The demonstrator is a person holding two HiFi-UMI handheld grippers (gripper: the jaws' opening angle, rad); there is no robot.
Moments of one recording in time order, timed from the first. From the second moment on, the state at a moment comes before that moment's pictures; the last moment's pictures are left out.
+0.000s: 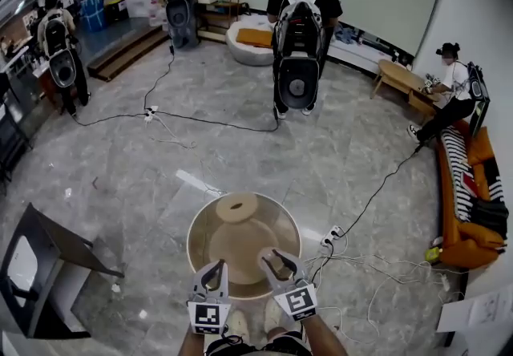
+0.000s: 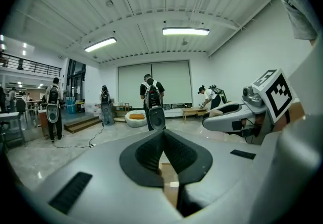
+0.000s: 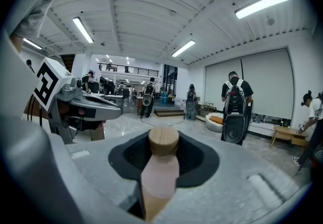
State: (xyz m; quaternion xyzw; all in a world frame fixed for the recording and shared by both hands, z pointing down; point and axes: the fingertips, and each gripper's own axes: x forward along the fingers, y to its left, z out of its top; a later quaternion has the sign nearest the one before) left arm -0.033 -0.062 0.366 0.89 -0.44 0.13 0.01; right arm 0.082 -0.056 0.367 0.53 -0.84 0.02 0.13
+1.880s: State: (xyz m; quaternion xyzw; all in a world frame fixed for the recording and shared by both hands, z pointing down) left arm -0.104 0.025 0.328 0.90 -0.43 0.11 -0.01; right arm 0.051 0.056 0.334 0.59 -0.80 0.01 0.13
